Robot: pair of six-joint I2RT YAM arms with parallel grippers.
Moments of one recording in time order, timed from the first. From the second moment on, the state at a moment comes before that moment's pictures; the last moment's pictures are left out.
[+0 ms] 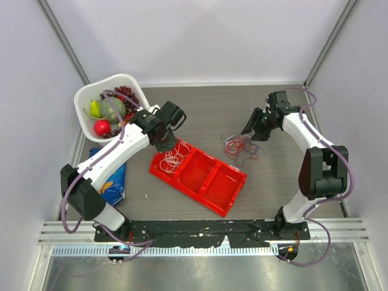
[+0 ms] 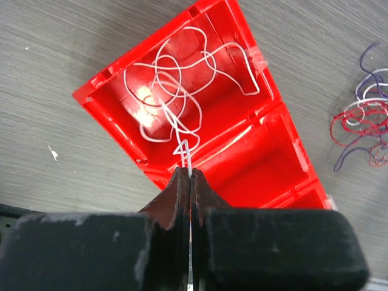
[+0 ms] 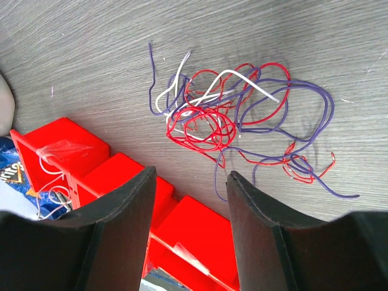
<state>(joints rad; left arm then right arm) -0.68 1.53 1.51 -1.17 -0.32 -1.11 0.07 1.66 1.27 -0.68 -0.34 0.53</state>
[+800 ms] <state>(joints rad) -0.64 1.58 1.52 -0.85 -0.03 -0.99 0.07 1.59 1.24 -0.73 -0.31 0.49</state>
